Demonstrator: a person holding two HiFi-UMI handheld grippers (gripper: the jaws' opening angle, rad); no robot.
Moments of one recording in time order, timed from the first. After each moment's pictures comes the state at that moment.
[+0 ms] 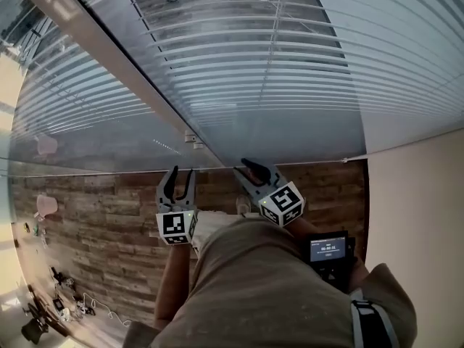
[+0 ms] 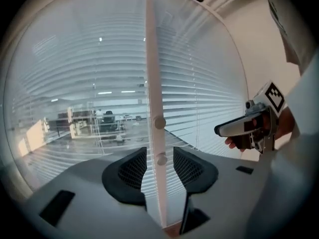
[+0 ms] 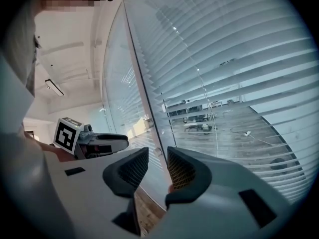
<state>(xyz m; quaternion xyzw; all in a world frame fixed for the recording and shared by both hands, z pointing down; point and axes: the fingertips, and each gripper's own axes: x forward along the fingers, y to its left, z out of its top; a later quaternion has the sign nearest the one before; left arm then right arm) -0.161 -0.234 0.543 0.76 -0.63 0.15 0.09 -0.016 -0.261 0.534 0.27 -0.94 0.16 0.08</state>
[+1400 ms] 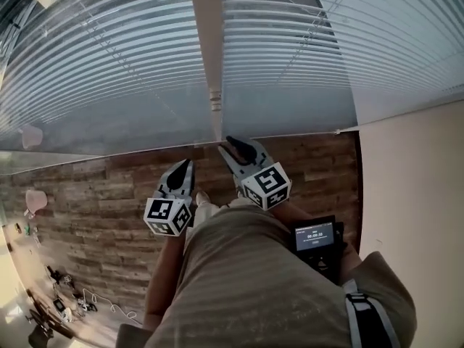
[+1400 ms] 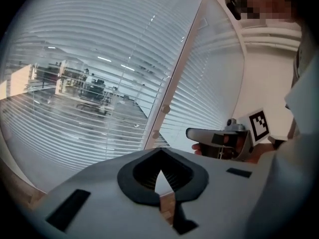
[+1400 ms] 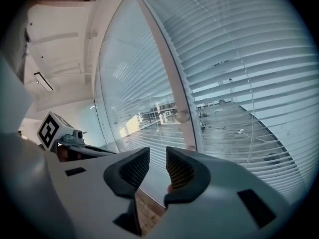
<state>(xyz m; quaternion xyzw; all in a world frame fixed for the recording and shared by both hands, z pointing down) -0.224 -0.150 0.556 0.80 -0.53 0.07 0.28 -0.138 -0.199 0.530 0.32 -0.93 0.17 0.10</state>
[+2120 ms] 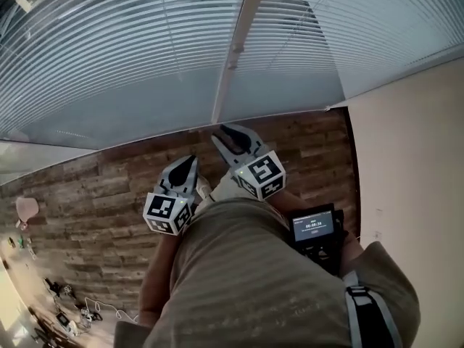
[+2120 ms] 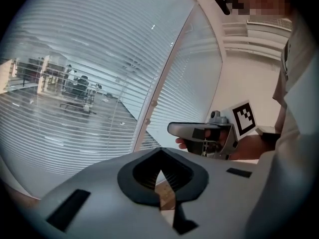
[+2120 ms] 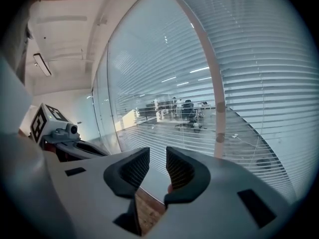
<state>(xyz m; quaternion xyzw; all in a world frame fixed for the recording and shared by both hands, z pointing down) -0.298 0.014 0.571 0.86 -0.43 0.07 0.25 -0.243 -0.045 0.545 0.36 -0.92 0.12 0.13</state>
